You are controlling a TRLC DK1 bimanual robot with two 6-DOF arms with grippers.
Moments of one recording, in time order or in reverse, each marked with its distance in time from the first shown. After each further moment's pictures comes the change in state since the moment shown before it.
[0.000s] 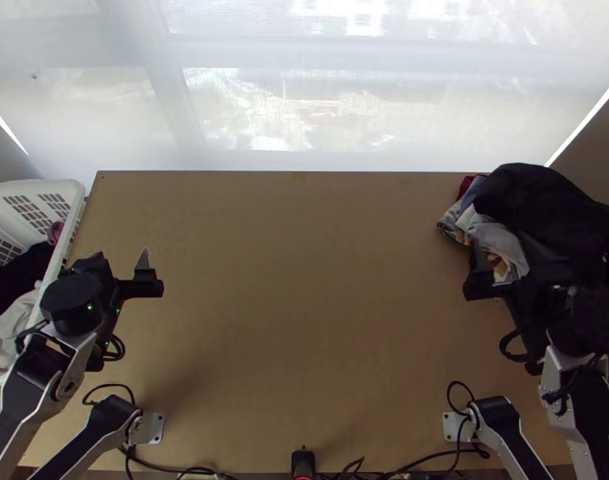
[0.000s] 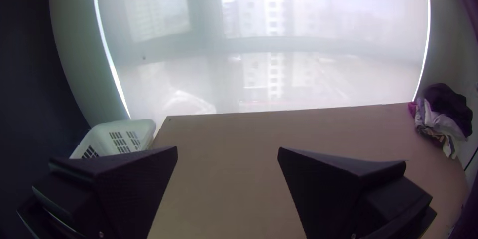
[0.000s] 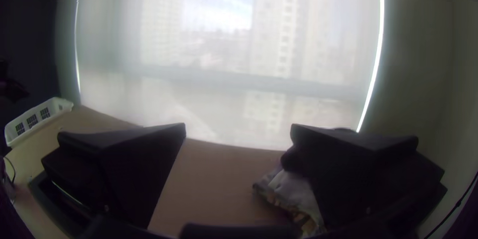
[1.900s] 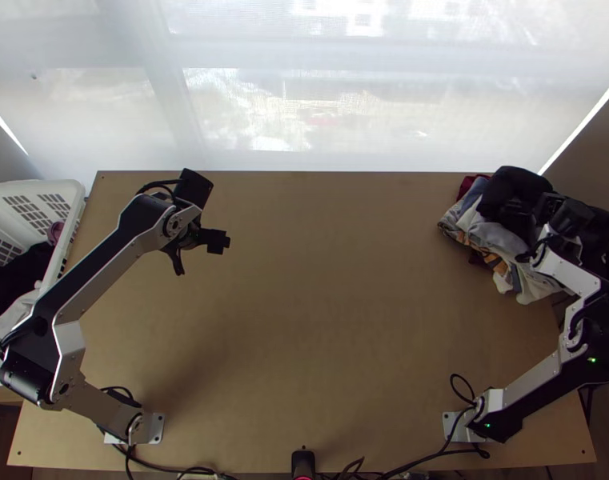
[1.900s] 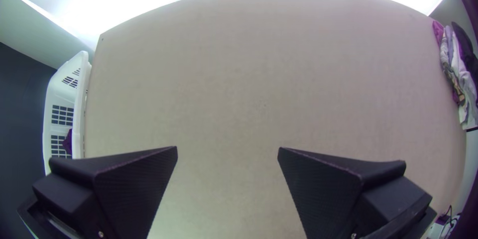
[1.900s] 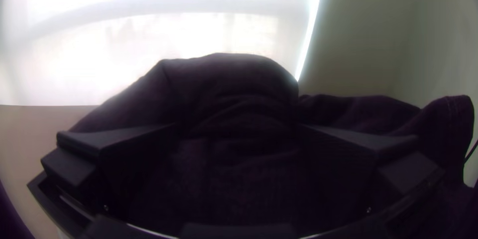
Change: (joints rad) left arm 0.011 0.967 0.649 -0.474 0.219 -0.142; right arm -0.597 1.310 0.245 0.660 -0.146 -0.113
